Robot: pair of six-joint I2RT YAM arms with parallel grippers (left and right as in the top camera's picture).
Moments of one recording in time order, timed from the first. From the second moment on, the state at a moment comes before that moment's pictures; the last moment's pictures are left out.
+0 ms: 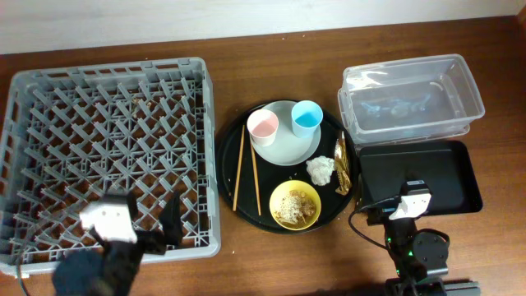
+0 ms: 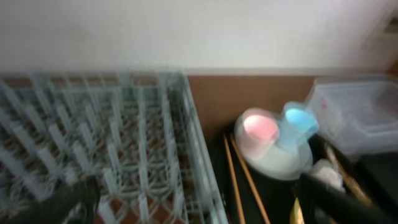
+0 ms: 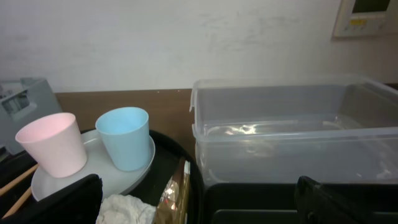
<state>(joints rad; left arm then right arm) -0.05 0.47 0.83 -0.72 0.19 -0.08 0.03 0.01 0.01 -0.08 -0.01 0.06</state>
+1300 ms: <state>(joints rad) -0.54 1.99 1.52 -1.05 -0.07 -0.31 0.03 0.01 0.01 -0.08 -0.01 0.06</state>
